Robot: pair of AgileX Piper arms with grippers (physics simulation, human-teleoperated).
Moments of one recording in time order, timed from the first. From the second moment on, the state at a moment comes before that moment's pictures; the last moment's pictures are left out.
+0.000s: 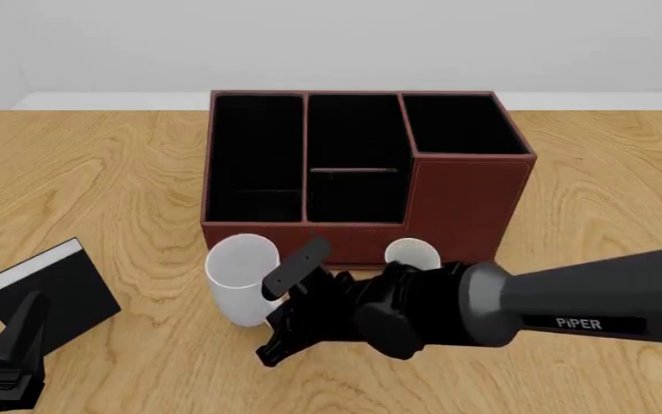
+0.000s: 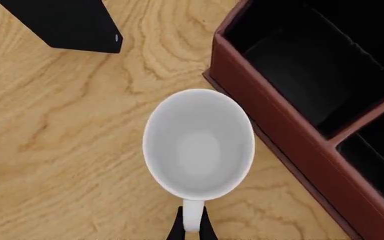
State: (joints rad) left arm 0.00 0.00 0.00 0.00 0.00; right arm 0.94 1.81 -0.95 0.02 0.07
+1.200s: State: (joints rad) left arm 0.00 0.00 0.00 0.00 0.00; right arm 0.88 1.52 -0.88 0.12 -0.14
